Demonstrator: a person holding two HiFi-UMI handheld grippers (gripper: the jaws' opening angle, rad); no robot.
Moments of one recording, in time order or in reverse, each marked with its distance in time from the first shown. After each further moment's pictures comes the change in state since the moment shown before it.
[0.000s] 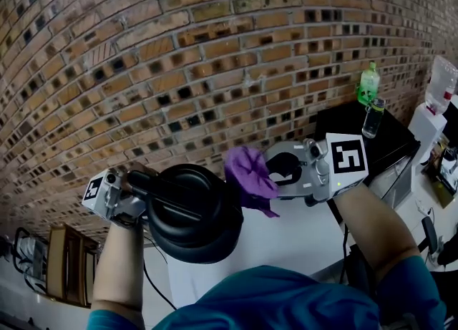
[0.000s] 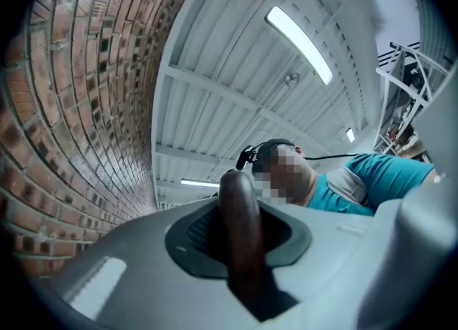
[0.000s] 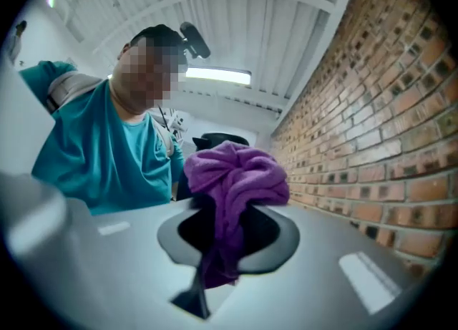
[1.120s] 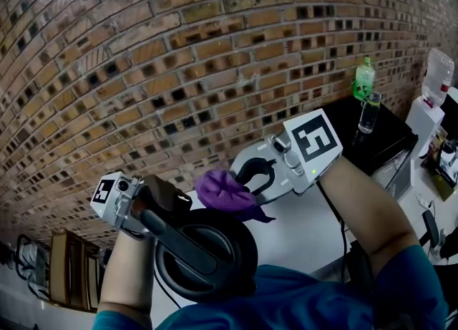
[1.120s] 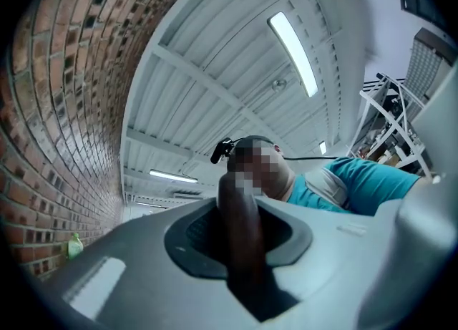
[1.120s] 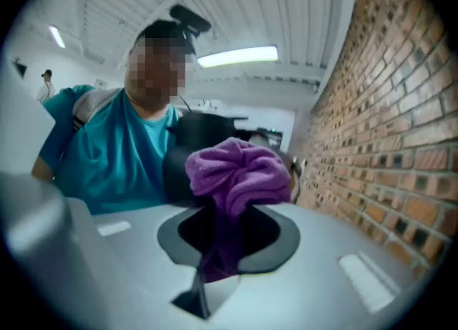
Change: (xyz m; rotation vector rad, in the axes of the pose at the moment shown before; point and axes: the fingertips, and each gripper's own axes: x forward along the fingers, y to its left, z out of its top) left arm 0.047 -0.027 -0.023 -0.072 0.018 -0.245; right arm 0.029 0.024 -0.020 0.033 0.218 0.361
